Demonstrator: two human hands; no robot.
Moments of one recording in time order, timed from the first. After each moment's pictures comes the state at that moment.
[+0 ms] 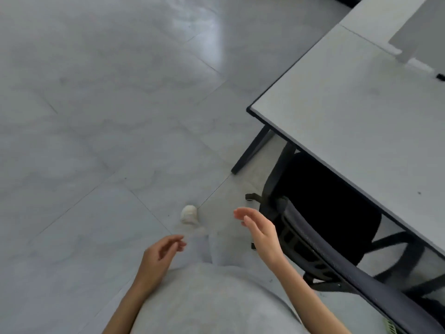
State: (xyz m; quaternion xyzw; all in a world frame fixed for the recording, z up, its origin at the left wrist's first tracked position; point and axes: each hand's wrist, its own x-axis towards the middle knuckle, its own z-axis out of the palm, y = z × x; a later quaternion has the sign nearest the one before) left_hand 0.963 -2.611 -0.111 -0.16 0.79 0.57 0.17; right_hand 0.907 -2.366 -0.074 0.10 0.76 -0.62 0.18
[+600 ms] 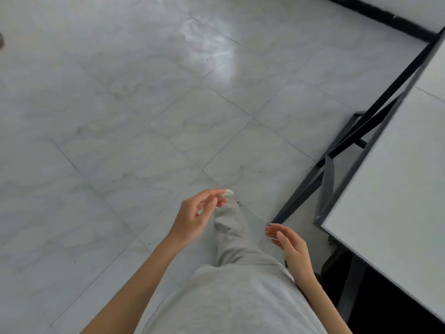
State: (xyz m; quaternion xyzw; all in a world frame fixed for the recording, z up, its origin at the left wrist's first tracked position) left_hand 0.490 -2.716 -0.048 0.00 0.78 0.61 0.13; right_hand 0.555 -2.483 -0.112 0.21 0.70 -0.67 0.12
